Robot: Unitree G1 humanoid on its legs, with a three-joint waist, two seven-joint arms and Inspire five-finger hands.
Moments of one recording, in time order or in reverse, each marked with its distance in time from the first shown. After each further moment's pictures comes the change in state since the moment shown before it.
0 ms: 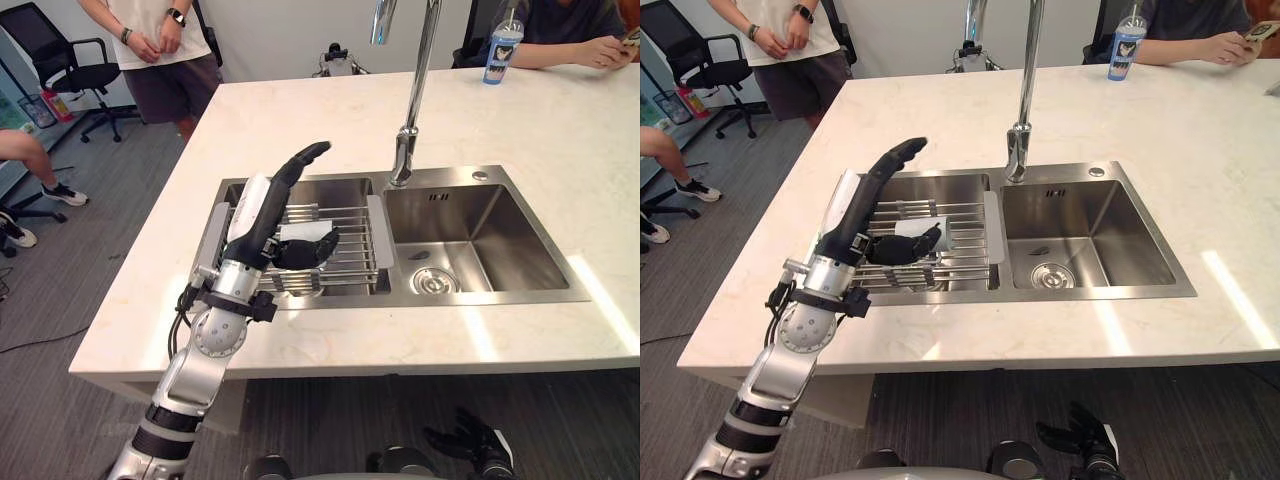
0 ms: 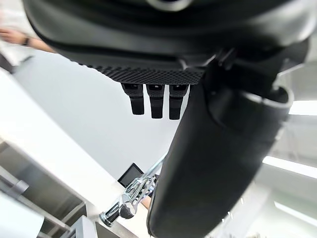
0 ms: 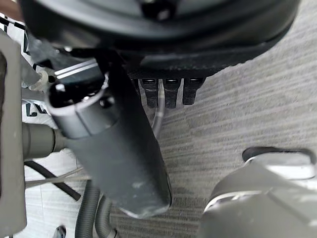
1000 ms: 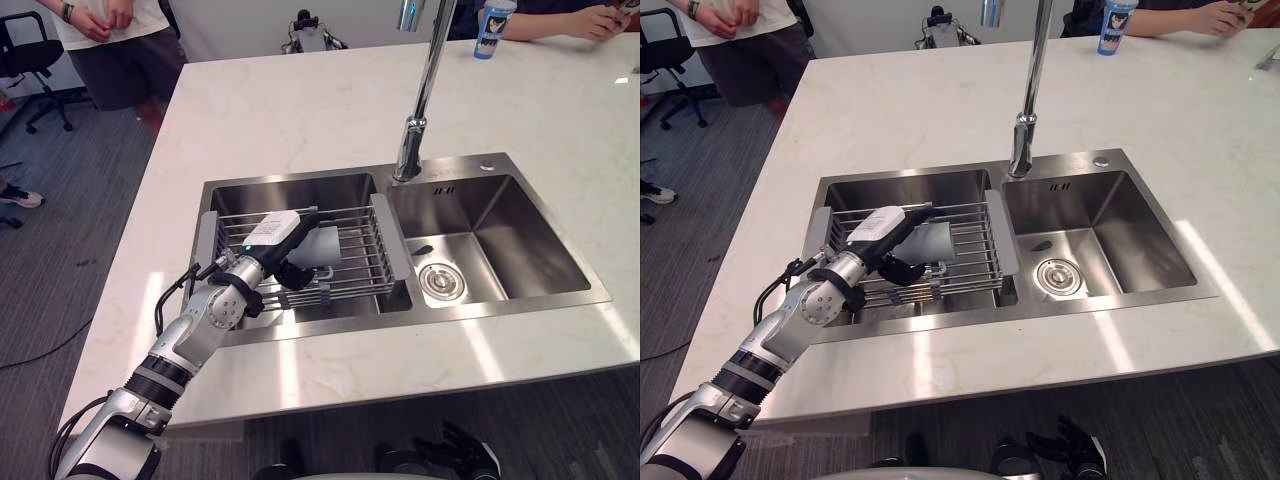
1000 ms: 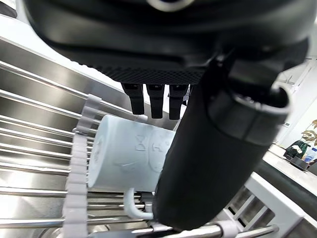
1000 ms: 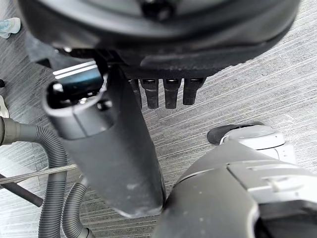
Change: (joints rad) left arm -0.171 0.141 -0.172 0.414 0.156 0.059 -0.149; right arm -0.051 0.015 0.007 0.136 -0.004 0.008 0.020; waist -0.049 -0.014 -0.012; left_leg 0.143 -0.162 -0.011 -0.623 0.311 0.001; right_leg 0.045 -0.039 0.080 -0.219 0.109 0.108
